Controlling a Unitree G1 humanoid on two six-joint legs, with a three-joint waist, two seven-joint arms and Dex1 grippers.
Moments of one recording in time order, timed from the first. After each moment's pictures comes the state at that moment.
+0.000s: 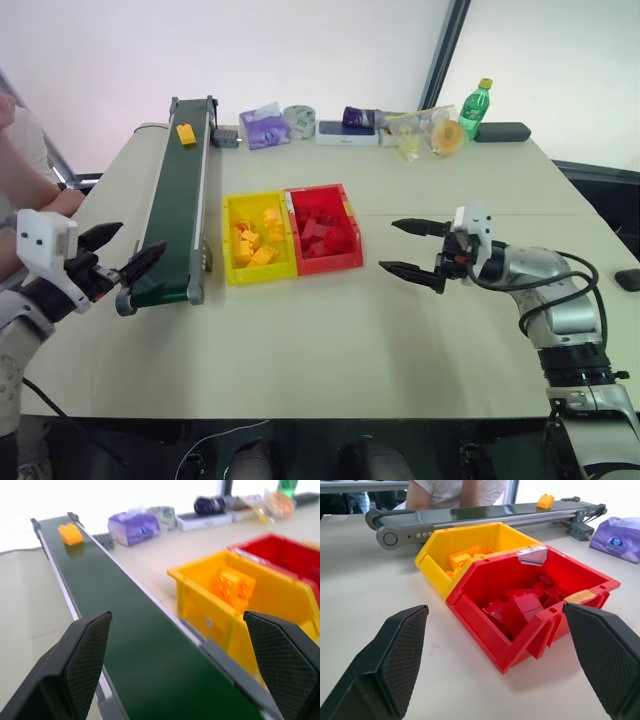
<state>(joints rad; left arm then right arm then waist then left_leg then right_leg) -0.11 0.69 0.58 -0.30 -0.62 0.56 -0.58 -0.52 -0.60 -0.05 0.14 0.44 0.18 1.17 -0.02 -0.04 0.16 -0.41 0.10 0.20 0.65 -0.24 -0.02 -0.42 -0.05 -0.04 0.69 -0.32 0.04</state>
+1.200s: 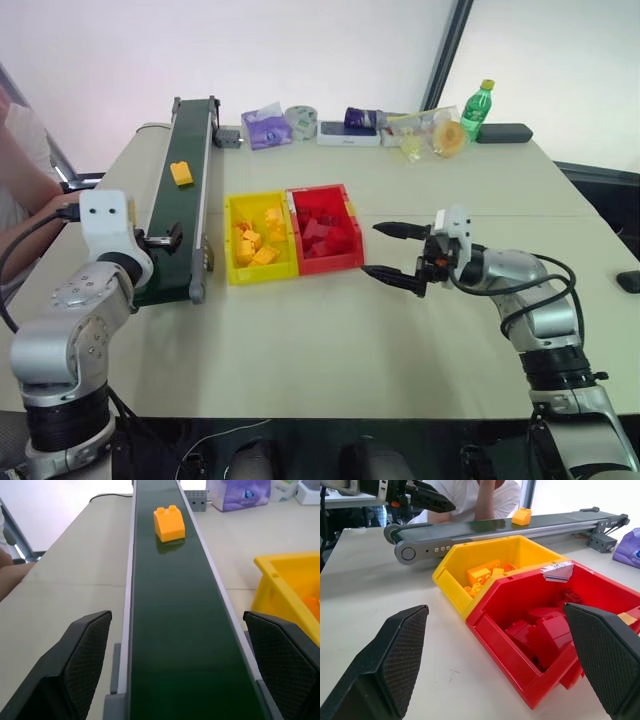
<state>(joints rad) -0.37 0.49 0.38 -0.47 -0.41 1.04 0.03 -0.51 -0.55 -0.02 0.08 0.44 0.21 1.14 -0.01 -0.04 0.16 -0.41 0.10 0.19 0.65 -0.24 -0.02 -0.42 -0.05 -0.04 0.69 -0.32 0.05</state>
